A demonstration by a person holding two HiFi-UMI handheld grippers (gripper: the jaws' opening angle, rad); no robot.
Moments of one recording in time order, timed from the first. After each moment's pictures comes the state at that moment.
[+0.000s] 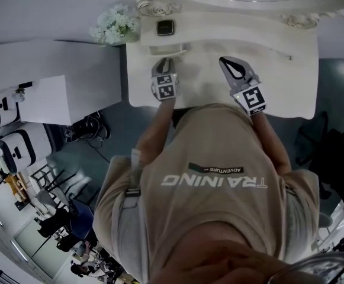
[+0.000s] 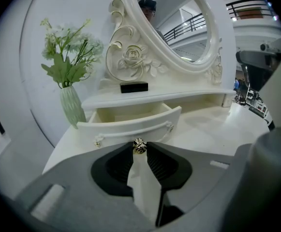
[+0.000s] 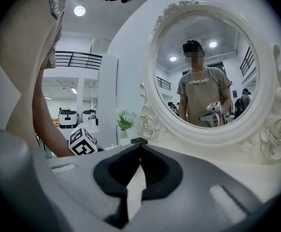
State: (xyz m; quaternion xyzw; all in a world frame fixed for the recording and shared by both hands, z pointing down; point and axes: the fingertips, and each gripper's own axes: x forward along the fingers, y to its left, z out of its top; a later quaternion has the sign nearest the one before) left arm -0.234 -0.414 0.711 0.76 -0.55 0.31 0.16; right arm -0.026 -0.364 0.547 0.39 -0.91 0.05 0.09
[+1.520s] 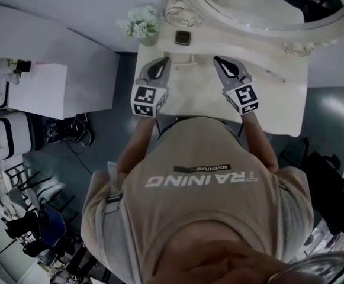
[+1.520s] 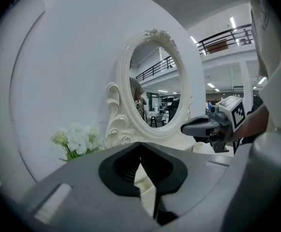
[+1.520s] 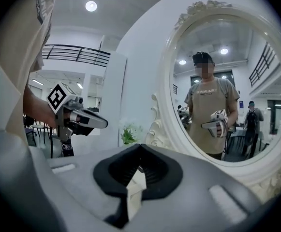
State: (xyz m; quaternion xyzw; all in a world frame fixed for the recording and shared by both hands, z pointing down) left arm -0.249 -0.386 0.459 0.87 -0.47 0.14 0.06; right arm -0.103 -0.385 0.468 0.38 -0.92 0.00 0.11
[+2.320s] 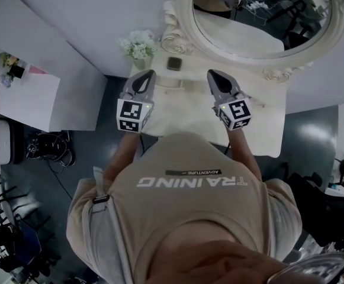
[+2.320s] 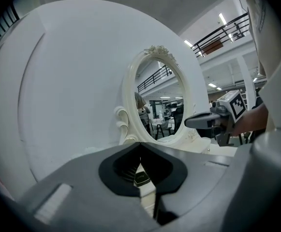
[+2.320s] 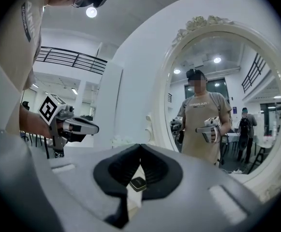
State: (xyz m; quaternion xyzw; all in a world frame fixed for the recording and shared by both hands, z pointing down) left arm -0.281 -0.375 0.386 0.86 -0.50 0.11 -0.01; right arm -0.103 -0.386 0.387 0.41 -0.91 -0.02 0.06
